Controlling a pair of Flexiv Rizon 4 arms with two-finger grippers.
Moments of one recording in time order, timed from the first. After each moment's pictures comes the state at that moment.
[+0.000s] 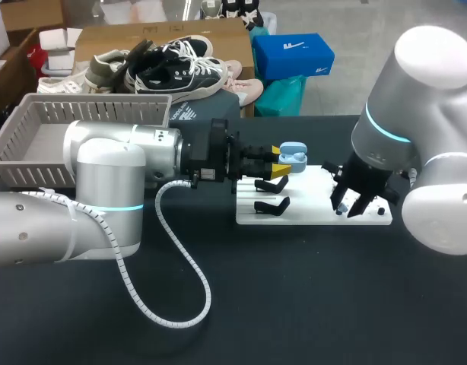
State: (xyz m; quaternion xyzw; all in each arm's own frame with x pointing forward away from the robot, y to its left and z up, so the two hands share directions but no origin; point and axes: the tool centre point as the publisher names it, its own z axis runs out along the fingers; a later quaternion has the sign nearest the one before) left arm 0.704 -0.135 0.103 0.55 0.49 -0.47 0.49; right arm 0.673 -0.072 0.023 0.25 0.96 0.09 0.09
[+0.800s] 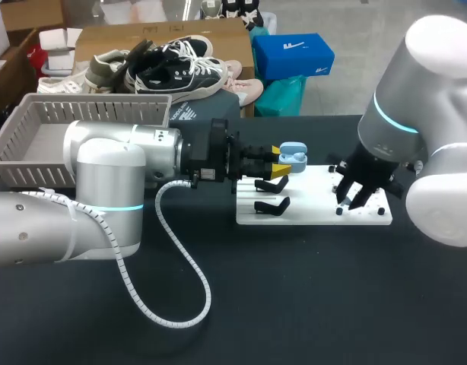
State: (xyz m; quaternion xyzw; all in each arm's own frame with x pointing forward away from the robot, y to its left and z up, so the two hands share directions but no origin) left arm 0.704 -0.135 0.103 0.55 0.49 -0.47 0.49; right arm 0.677 -0.077 0.040 0.26 0.96 0.10 0.09
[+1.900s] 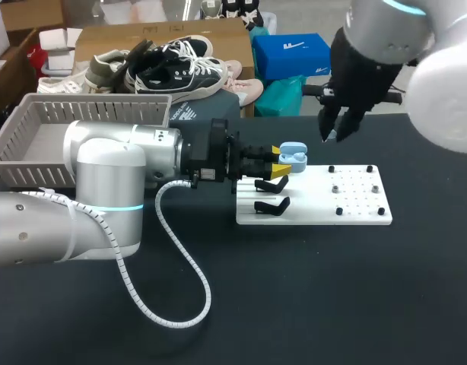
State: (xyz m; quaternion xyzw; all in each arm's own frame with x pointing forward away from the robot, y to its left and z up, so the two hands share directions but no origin) left arm 0.704 -0.135 0.103 0.55 0.49 -0.47 0.49; right arm 0.651 -0.022 0.216 -0.01 0.99 0.07 0.13
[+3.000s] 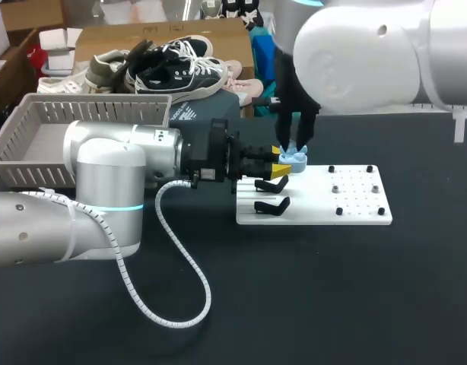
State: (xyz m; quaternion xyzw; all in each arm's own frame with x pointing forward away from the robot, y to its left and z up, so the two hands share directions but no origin) left arm 0.704 -0.135 0.103 0.55 0.49 -0.47 0.49; right arm 0.668 0.031 0.182 -0.03 1.00 0.02 0.05
